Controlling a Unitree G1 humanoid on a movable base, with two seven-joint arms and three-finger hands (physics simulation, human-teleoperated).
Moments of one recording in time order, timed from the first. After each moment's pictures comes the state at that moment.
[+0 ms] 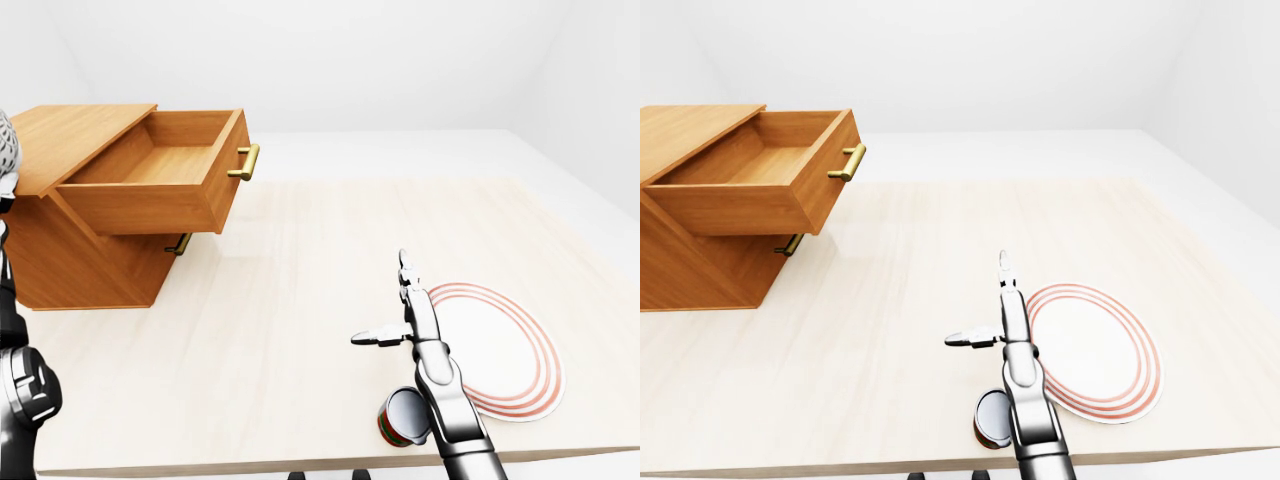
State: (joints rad) left arm -1.00 0.92 0.26 1.09 0.48 -0.09 0.52; right arm -0.01 0.01 0.05 0.04 -0.19 0.02 -0.06
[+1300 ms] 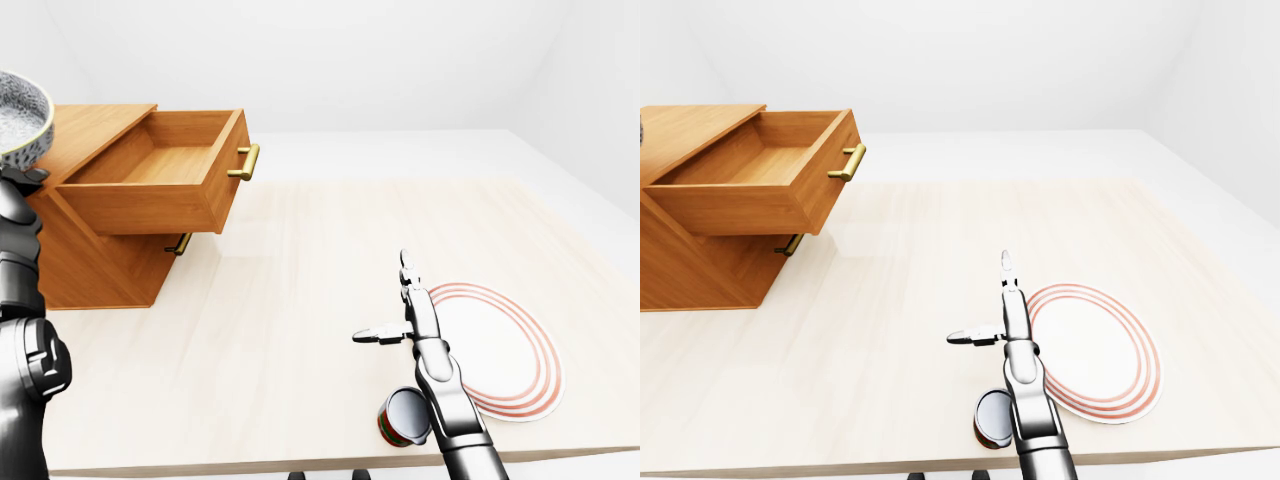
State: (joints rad) left arm -1.17 0.88 0.13 1.31 0.83 -0.09 0.52; right arm -0.04 0.00 0.04 0.09 -0.18 0.00 -0.06
